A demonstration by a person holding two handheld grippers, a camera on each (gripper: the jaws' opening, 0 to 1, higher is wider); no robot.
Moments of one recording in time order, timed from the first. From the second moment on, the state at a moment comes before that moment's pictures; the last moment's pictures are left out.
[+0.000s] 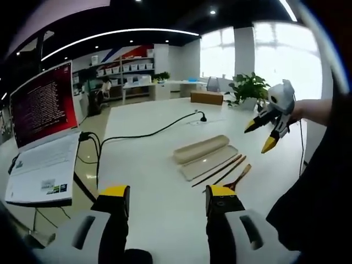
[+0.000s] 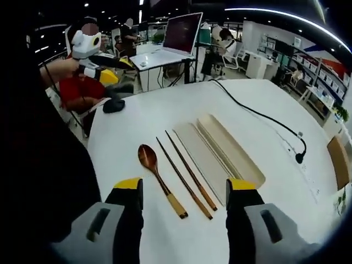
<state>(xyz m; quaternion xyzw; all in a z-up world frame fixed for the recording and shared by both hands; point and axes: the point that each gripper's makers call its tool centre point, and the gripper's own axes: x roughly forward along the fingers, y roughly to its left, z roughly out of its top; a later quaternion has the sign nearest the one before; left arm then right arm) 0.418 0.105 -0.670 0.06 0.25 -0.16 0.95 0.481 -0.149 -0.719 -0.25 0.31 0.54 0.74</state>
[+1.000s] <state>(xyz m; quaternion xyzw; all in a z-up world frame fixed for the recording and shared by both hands) 0.410 0.098 -0.684 0.06 0.27 -0.17 0.95 0.471 -0.137 -0.746 -0.32 0.34 0.57 0.68</state>
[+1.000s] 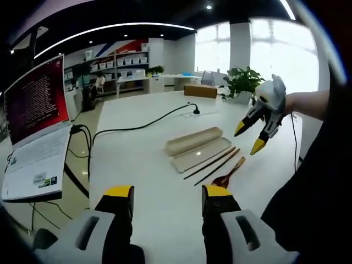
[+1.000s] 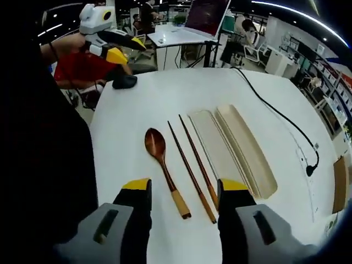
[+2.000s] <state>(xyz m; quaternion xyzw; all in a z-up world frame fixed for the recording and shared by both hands) 0.403 0.093 -0.692 0.06 0.29 -0.18 0.94 0.474 -0.127 -0.751 -0.35 0.34 0.59 0.65</state>
